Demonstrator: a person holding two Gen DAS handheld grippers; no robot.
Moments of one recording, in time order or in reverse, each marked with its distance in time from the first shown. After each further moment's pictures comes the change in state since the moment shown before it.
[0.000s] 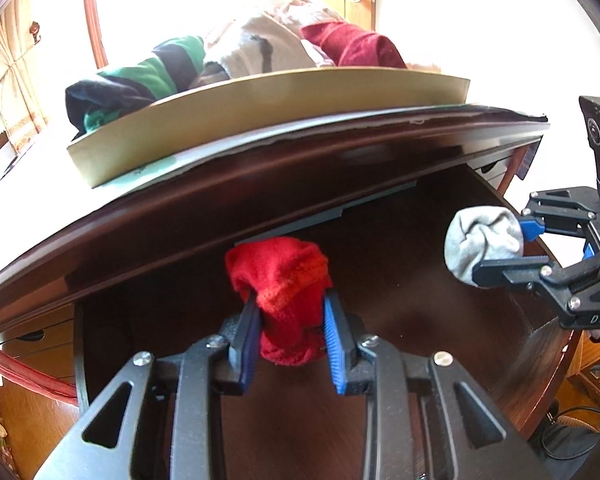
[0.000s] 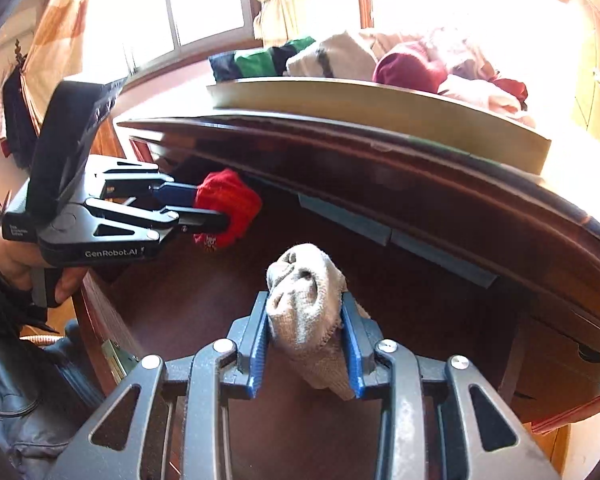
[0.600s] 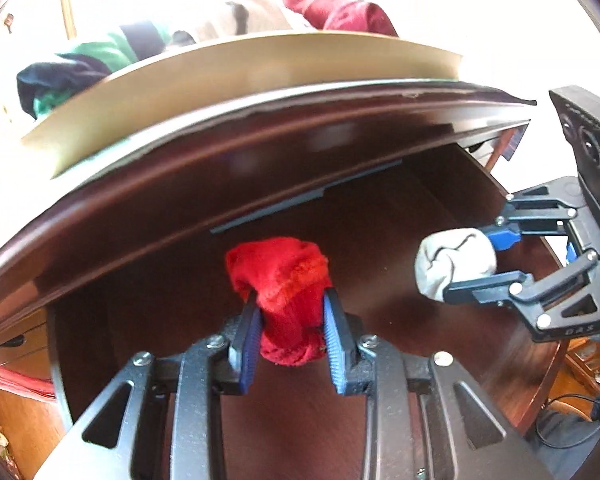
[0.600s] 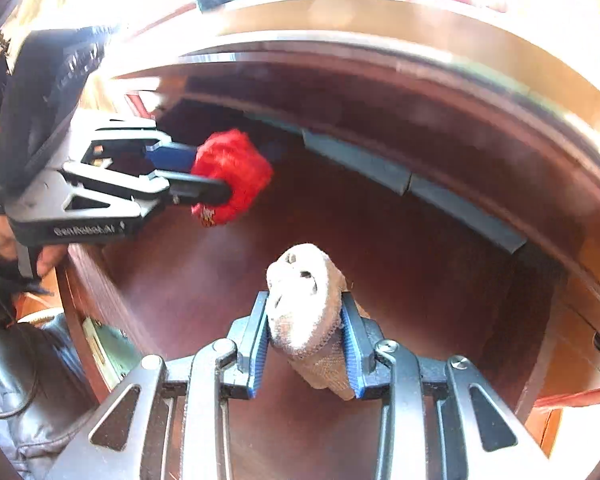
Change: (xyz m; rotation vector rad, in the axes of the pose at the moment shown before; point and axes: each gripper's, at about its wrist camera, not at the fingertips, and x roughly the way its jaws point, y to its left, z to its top) left arm 0.017 -0.007 0.002 0.027 0.094 -0.074; right arm 0.027 -0.017 0.032 -0.002 0.214 0.031
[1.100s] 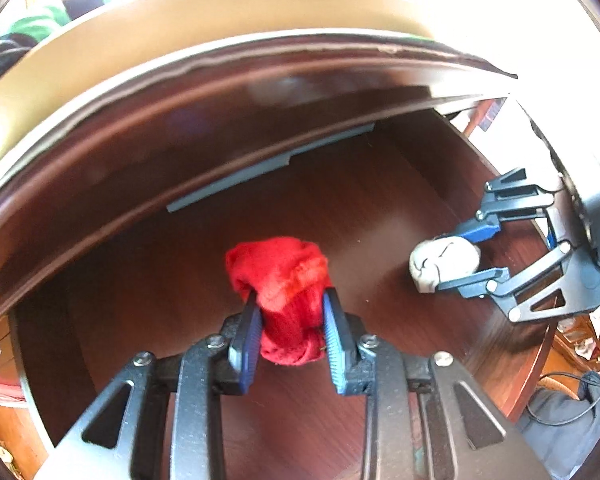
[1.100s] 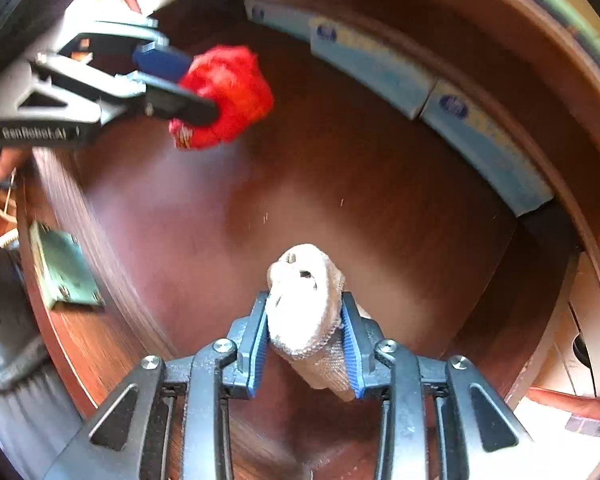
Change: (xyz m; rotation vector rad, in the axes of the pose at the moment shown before) left arm 0.023 -0.010 0.002 0.038 0.121 -0.119; right arm 0.051 -0.001 -0.003 -0.129 0.310 -0.055
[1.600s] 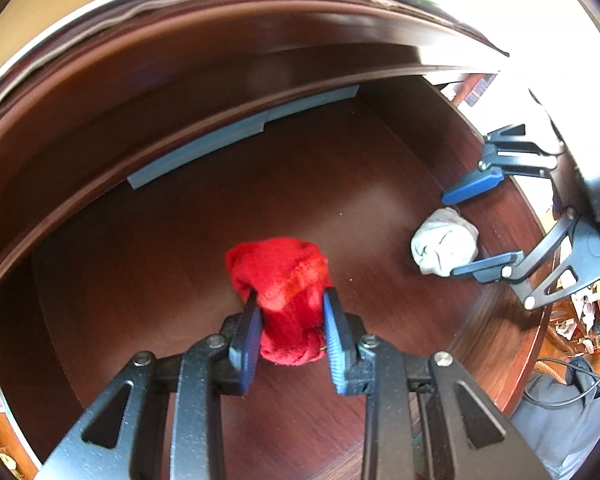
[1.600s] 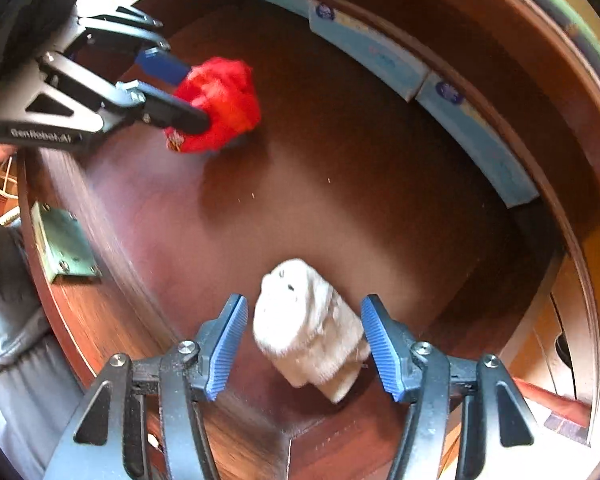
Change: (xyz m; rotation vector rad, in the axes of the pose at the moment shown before) left arm 0.031 -0.003 0.004 0.022 0.132 -0.096; right arm -0.003 -0.005 -0.003 -0.054 0.158 -0.007
